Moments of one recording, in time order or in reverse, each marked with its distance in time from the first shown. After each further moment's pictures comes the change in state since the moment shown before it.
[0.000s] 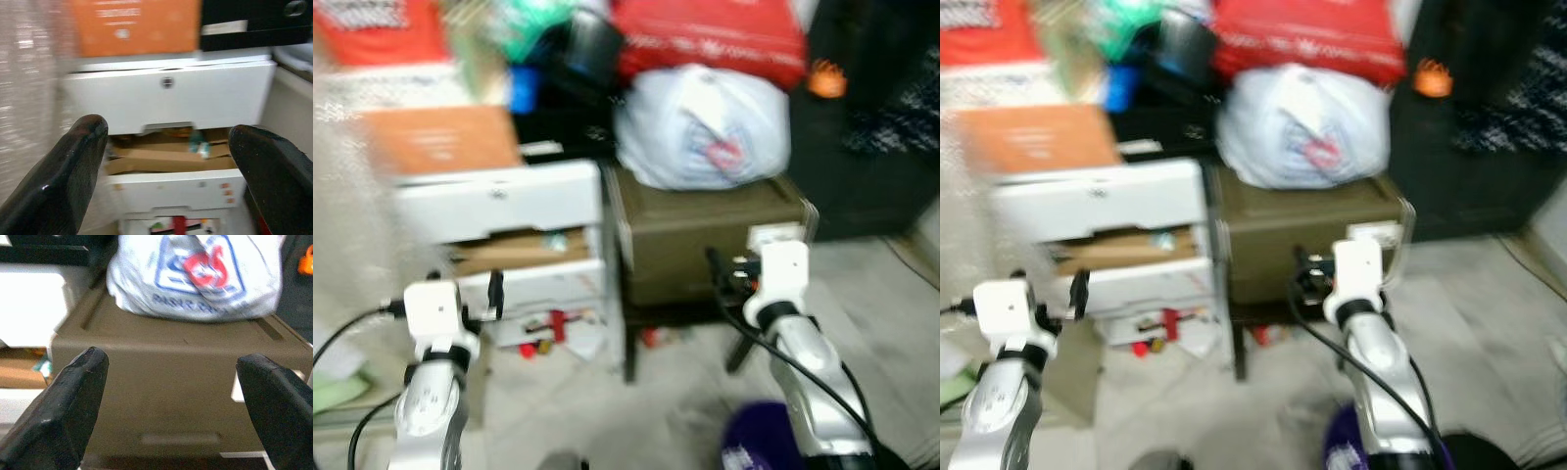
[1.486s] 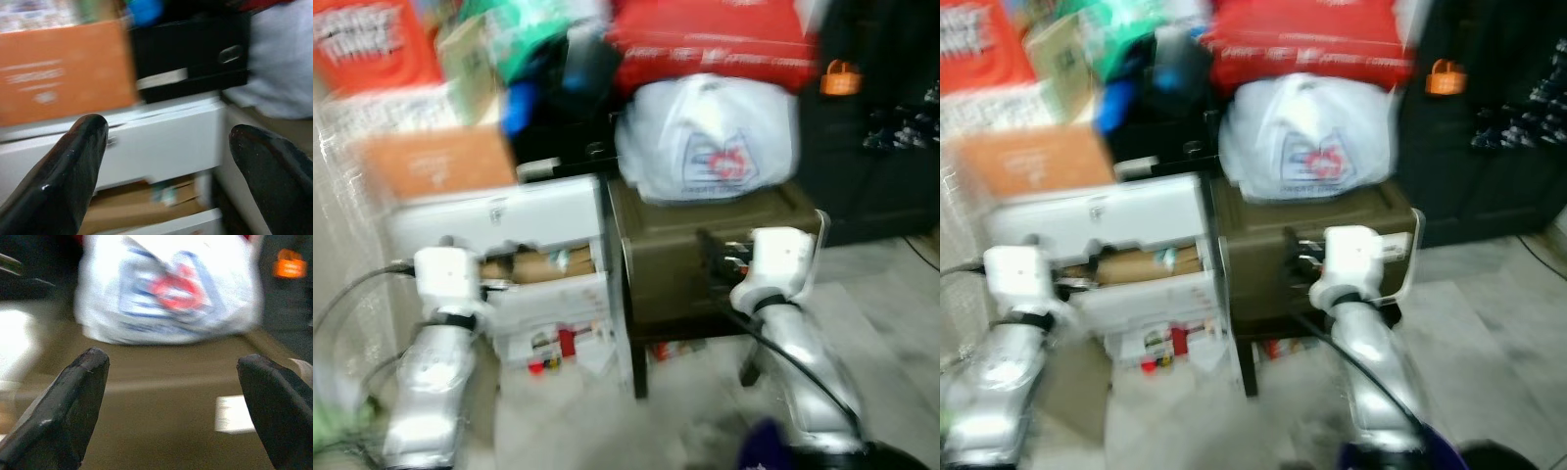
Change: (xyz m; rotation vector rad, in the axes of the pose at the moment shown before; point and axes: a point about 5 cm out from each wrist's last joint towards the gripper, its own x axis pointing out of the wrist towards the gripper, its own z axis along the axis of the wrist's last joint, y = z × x) left arm 0.031 -0.035 0.021 -0.029 -0.073 -0.185; right arm 0.000 -0.008 0.007 0.003 -0.019 -0.090
